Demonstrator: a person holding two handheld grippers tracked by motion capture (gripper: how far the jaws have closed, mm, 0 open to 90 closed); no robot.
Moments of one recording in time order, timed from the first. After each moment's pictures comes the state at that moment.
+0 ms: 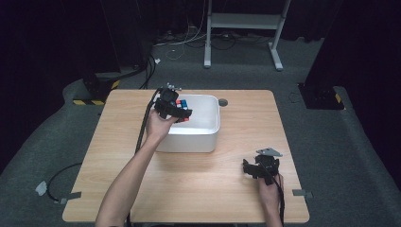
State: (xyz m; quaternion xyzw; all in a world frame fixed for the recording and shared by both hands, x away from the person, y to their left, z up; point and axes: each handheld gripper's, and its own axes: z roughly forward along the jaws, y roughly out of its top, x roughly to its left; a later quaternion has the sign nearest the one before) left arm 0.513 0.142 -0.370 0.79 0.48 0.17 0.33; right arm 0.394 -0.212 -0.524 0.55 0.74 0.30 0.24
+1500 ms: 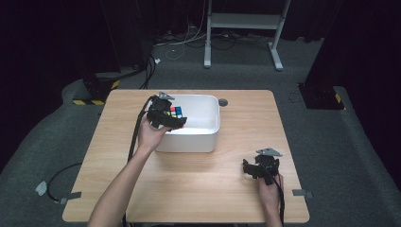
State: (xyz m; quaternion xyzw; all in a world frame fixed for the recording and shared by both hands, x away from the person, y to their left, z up) left arm 0.477 0.160 -0.371 0.80 0.46 0.18 0.35; right arm 0.394 -0.212 -0.524 0.55 0.74 0.30 0.24
